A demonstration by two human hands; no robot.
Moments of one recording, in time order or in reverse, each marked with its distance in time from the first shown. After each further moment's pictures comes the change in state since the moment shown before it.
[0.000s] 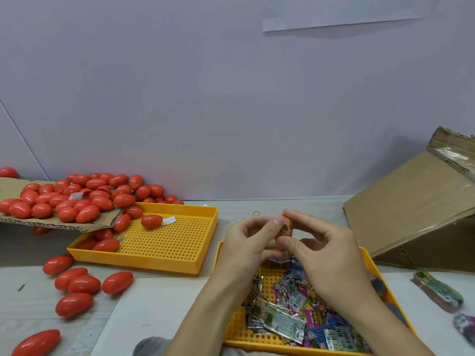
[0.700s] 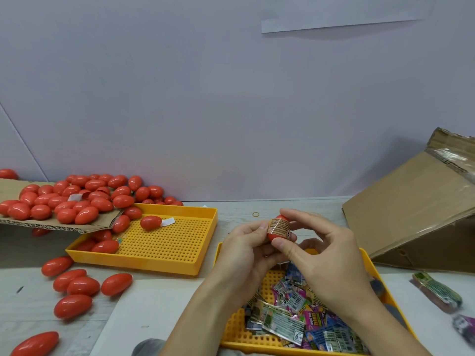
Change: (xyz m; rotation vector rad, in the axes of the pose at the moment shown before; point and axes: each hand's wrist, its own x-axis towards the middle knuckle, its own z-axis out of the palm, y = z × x) left_hand -0.005 0.007 0.003 -0.267 -0.074 -0.159; right_hand -0.001 -0.006 0.001 -0.092 0.018 -0.089
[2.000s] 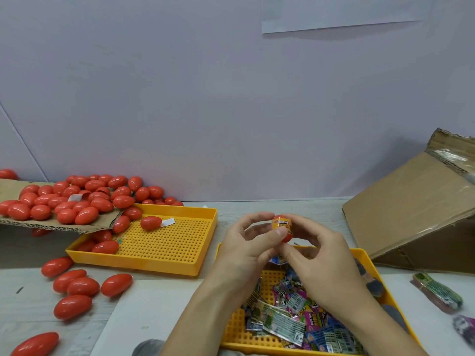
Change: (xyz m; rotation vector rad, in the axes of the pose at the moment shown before) left_hand 0.002 -0.002 -0.005 0.058 0.055 0.096; right_hand -0.001 0.004 0.003 0.015 -0.087 0.043
